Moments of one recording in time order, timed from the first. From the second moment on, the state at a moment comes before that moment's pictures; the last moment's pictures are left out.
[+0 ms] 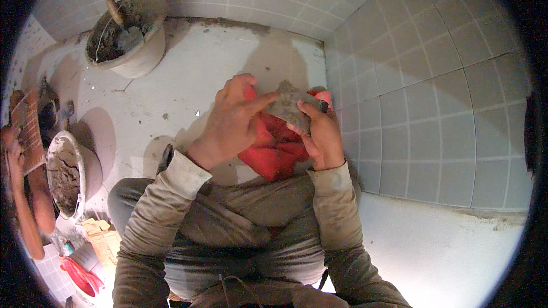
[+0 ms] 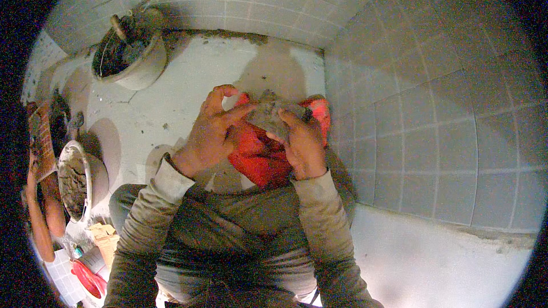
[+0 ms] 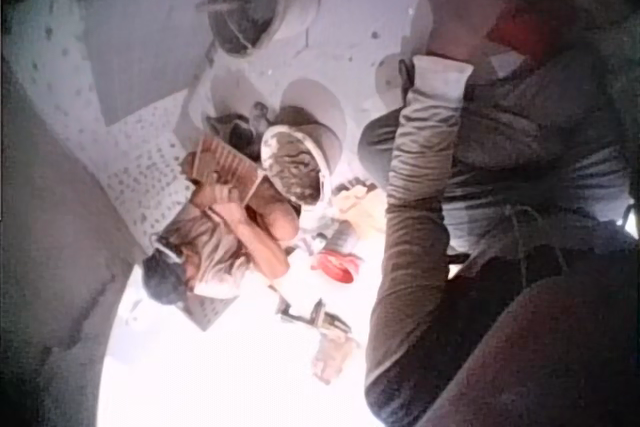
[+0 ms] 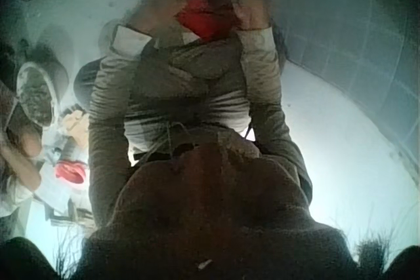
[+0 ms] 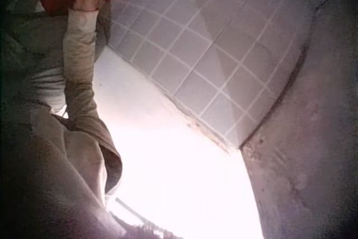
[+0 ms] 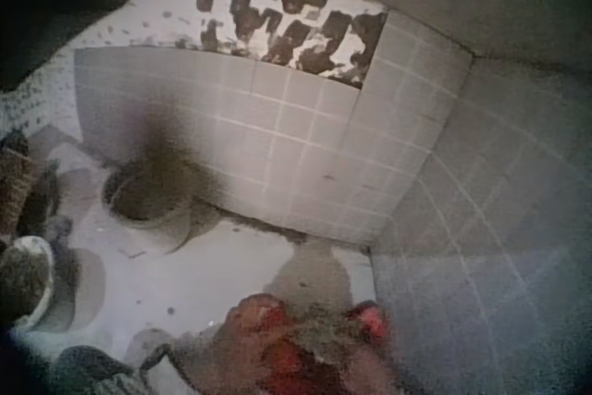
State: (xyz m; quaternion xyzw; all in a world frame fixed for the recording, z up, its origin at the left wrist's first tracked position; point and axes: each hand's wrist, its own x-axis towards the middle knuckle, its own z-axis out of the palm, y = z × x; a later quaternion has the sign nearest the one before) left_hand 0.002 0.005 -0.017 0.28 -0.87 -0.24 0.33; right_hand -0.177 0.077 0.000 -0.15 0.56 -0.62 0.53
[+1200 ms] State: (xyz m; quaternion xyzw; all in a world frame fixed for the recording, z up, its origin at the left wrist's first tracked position) left_hand -0.212 -0.037 0.220 -0.02 -0.40 -0.83 0.39; right_hand -0.207 0.137 -0.077 -0.18 0.52 -0.66 0.51
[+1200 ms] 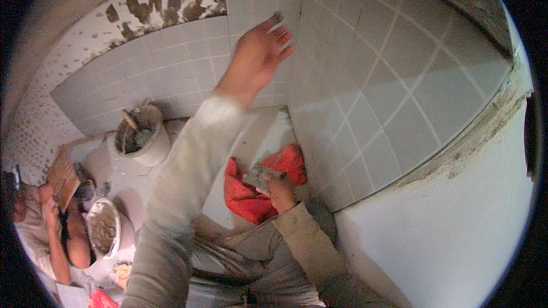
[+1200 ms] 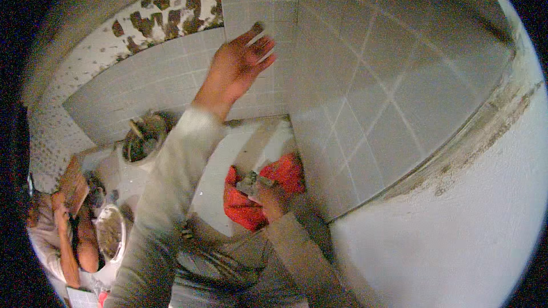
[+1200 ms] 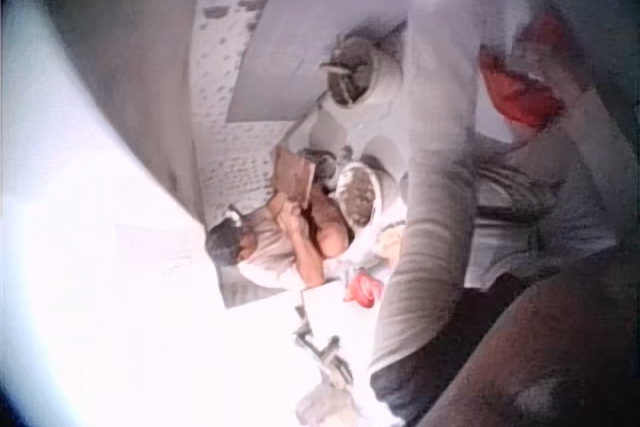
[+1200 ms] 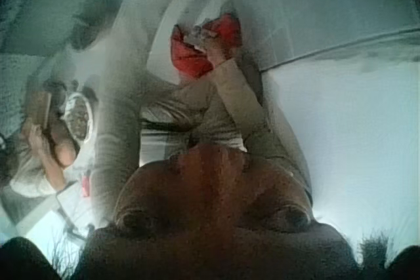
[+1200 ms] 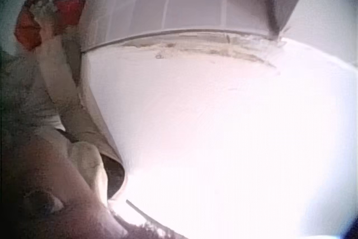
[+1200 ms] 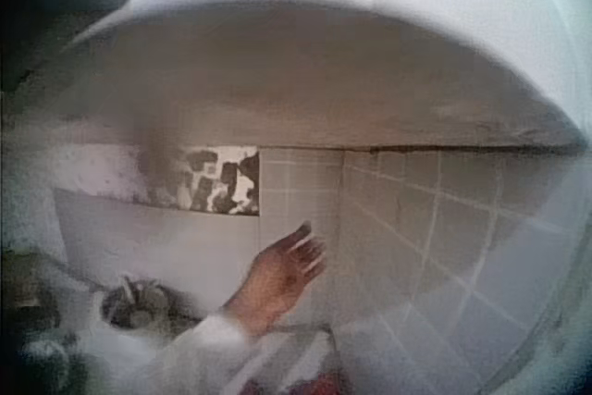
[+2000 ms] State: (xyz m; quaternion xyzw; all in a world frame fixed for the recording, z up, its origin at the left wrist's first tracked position) left_hand -0.378 -0.120 0.313 0.21 -0.89 0.24 0.32; right_hand -0.184 0.110 -0.059 -0.12 0.50 -0.73 0.46
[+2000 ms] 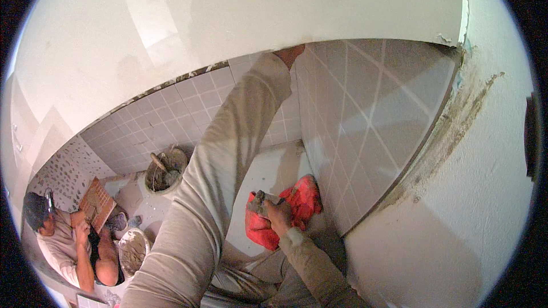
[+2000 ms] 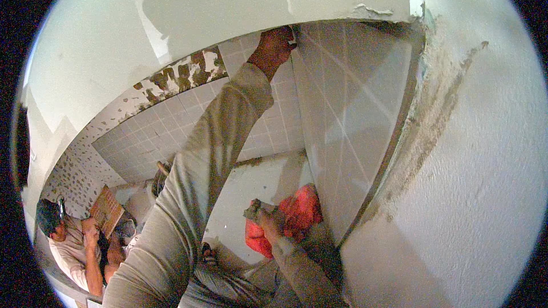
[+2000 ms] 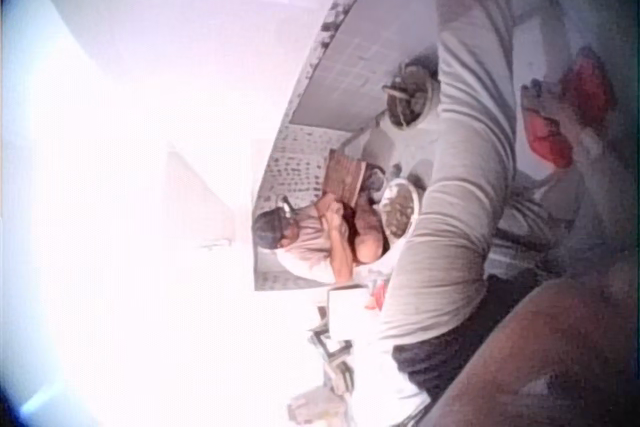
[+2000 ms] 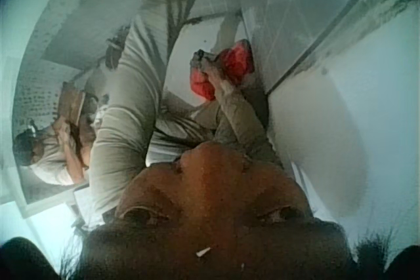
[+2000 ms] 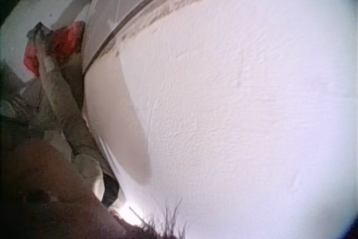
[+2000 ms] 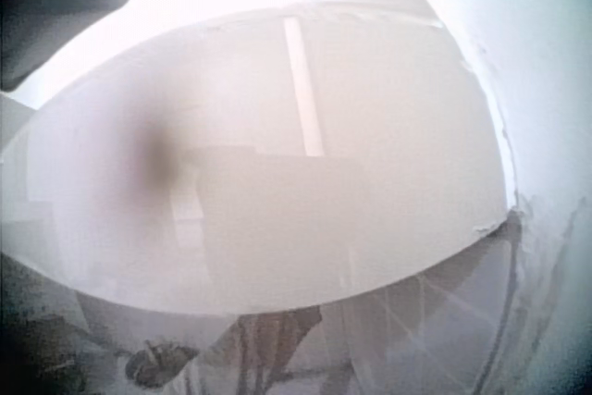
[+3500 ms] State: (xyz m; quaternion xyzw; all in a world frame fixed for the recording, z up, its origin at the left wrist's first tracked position) left_hand -0.380 -0.083 0.317 -0.06 -0.79 -0.40 0.47; right_hand -0.188 0.126 -0.037 -0.15 0.51 -0.71 0.46
